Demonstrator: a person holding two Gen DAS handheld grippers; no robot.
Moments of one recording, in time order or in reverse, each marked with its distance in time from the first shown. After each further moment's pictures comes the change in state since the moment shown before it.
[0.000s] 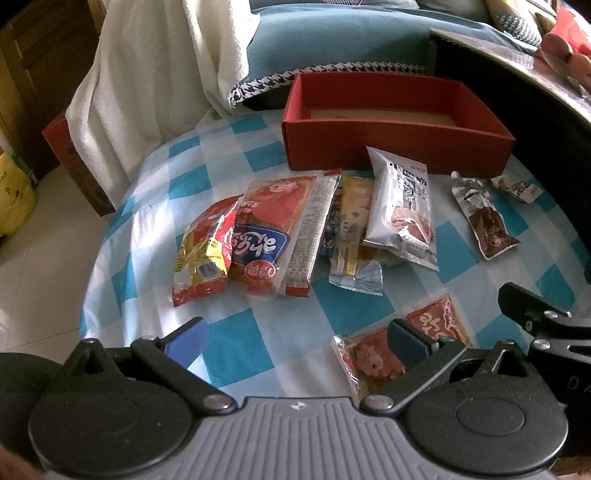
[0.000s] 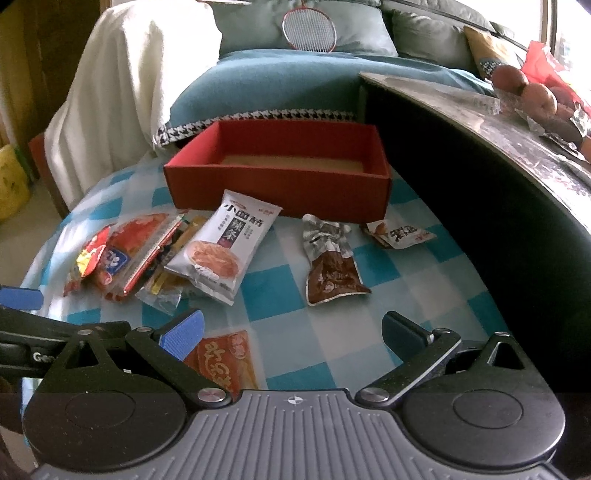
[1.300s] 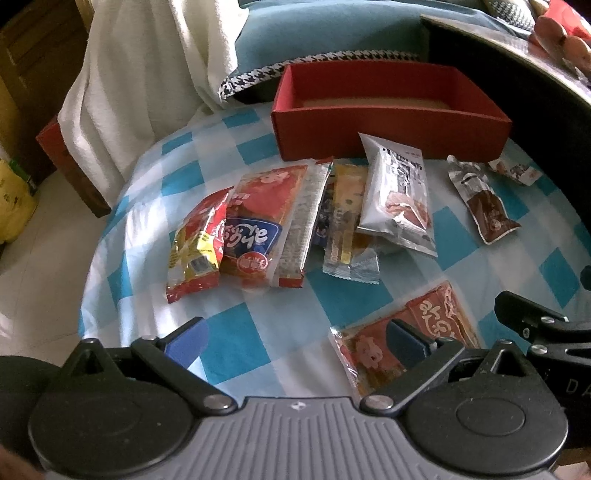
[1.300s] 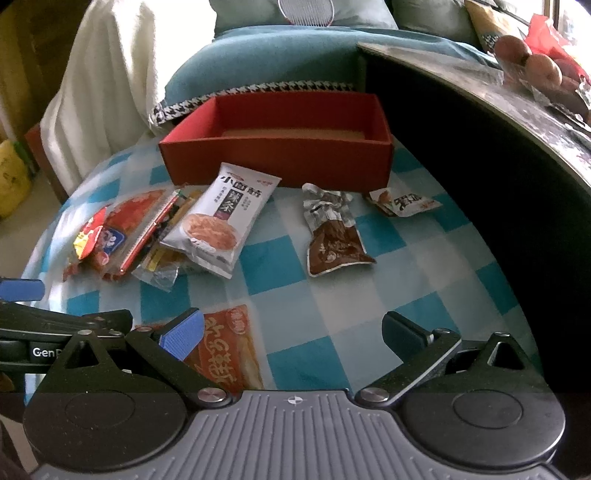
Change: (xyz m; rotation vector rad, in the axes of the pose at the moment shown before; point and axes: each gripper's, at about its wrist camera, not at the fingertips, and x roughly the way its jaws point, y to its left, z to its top) left arm 0.005 -0.008 -0.003 0.041 0.023 0.009; right arm 0.010 -0.006 -0.008 0.034 0.080 0.026
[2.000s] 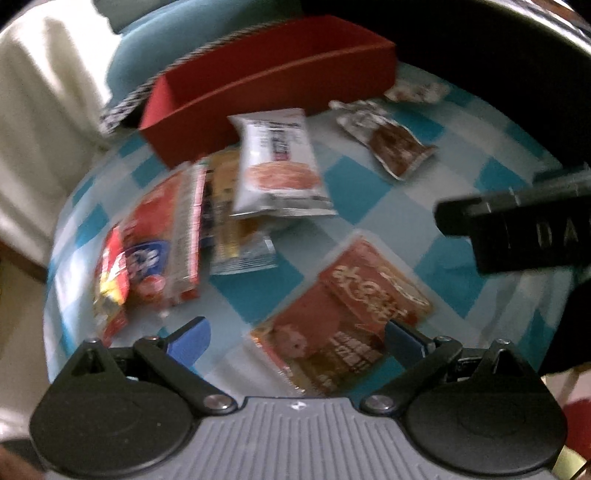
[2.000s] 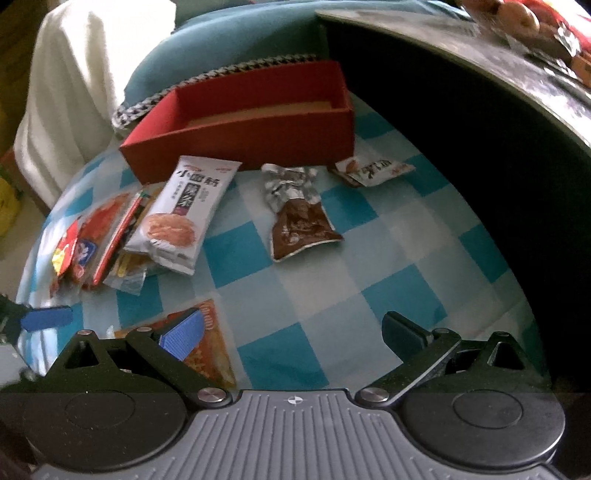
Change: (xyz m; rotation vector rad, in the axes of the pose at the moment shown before) left arm 0.015 -0.062 -0.006 0.360 0.051 -0.108; right arm 0.013 -0.042 0.006 0.151 0.088 0.017
